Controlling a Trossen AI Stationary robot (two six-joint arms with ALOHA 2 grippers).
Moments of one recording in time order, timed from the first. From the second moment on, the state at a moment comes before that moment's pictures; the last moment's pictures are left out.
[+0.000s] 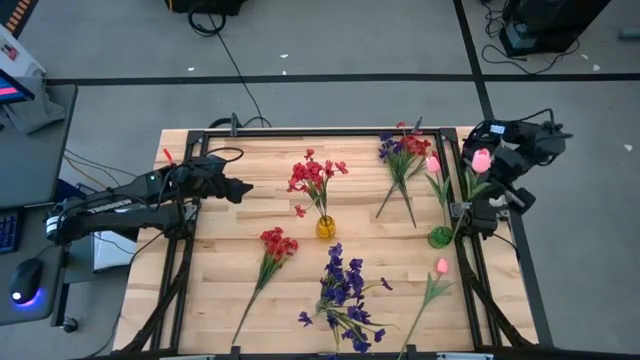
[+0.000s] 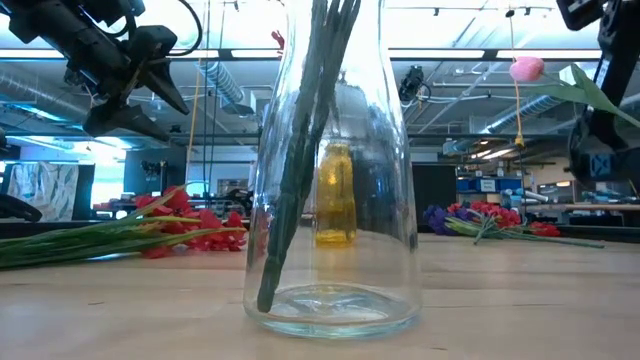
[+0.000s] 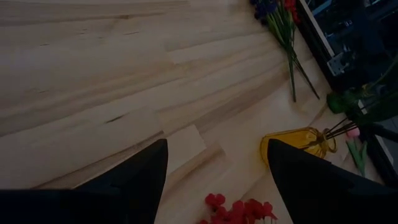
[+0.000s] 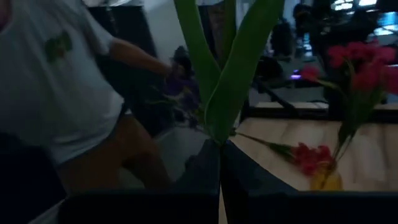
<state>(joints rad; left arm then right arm) 0.34 0.60 0.55 -0.57 -0.08 -0.85 1.36 0.02 0.92 -0.94 0.74 0.27</state>
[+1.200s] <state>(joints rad) 0.34 0.74 0.55 -0.51 -0.07 -0.82 1.19 0.01 0.77 -1.12 0.69 0.34</state>
